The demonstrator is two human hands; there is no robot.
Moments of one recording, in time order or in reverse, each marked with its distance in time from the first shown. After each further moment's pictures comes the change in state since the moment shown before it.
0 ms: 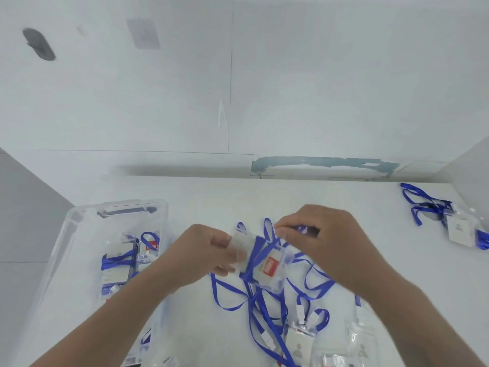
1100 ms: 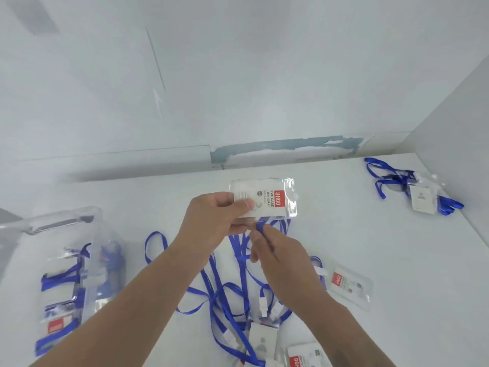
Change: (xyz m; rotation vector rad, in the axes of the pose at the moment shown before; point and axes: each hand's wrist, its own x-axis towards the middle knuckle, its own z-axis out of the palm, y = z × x) left_hand 0.057 0.068 0.102 -0.400 0.104 0.135; right_hand -0.031 0.083 0.033 0.180 0.061 0.317
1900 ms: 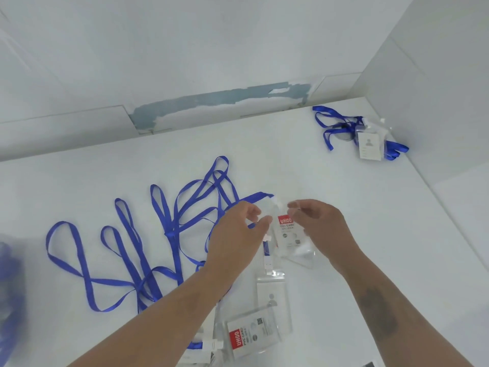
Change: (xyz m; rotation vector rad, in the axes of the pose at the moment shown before) left_hand 0.038 -0.134 0.161 0.583 -0.054 0.096; right_hand 0.009 0.184 -0.107 0.334 0.245 0.400
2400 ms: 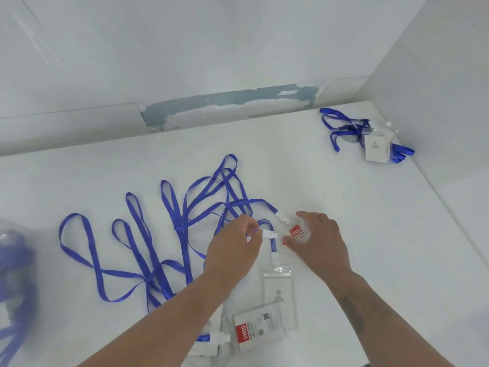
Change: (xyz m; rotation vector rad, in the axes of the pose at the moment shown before) left_hand -0.012 -0.035 -0.004 0.165 -0.007 0.039; right_hand -0.004 0.049 0.023 -0.709 0.098 -0.096
